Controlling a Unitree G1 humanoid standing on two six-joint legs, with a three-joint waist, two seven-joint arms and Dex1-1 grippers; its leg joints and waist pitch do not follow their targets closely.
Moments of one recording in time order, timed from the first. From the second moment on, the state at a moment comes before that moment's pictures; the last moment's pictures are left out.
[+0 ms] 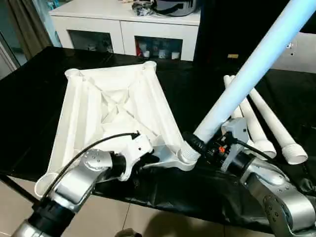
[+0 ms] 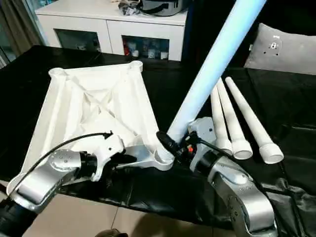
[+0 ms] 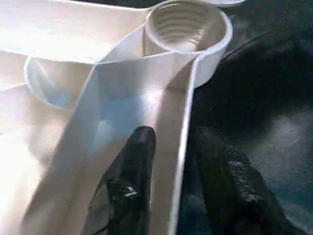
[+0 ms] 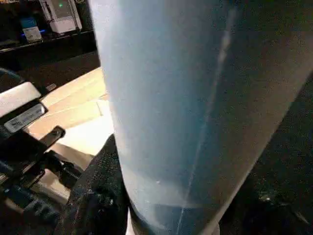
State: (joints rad) left arm -0.32 0.48 -0.41 0.02 -0.16 0.48 -0.87; right arm -0.05 -0.30 0.05 -0.34 0.39 0.51 0.53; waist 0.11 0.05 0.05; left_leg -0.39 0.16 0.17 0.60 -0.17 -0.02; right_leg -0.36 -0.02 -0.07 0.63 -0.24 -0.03
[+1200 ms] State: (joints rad) left arm -0.53 0.48 -0.42 0.49 -0.09 0.02 -1.16; right arm -0.23 -0.32 0.17 -0.18 0.32 0.57 0.57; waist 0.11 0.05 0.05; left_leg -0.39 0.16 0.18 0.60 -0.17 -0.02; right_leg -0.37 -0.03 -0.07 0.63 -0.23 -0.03
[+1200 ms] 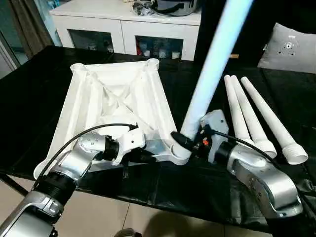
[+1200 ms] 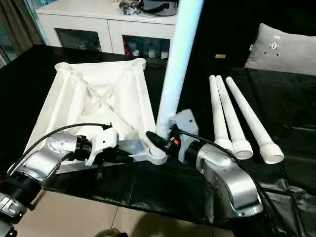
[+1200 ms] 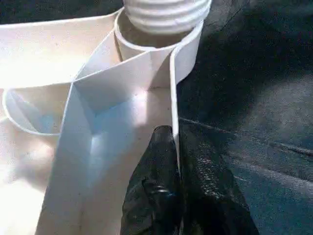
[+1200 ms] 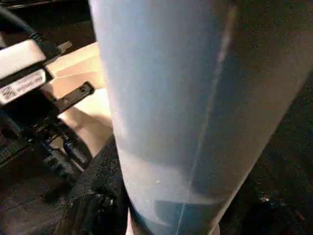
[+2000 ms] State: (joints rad) left arm -0.56 0.46 -0.40 0.57 -0.07 -0.01 -1.21; right arm -0.35 -0.34 0.21 -0.01 0.30 0.53 0.70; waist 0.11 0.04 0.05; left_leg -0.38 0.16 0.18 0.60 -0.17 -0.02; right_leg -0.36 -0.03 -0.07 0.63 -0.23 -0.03
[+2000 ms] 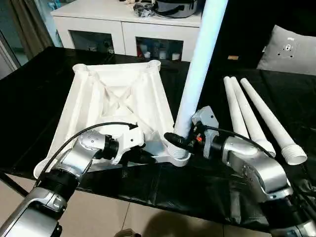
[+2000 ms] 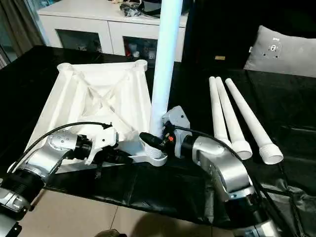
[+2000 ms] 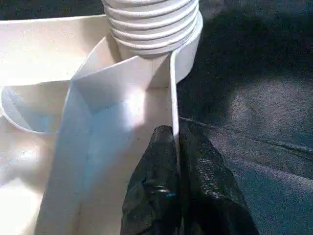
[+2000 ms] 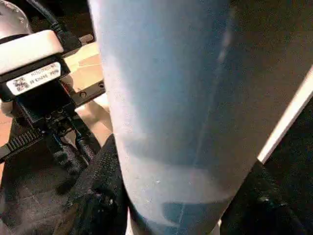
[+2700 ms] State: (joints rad) left arm -0.59 0.43 -0.40 0.63 -0.04 -0.04 -1.23; right arm -0.42 -0.41 0.23 0.07 0.30 0.55 0.81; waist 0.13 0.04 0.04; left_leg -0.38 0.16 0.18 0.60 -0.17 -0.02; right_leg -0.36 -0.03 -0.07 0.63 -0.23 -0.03
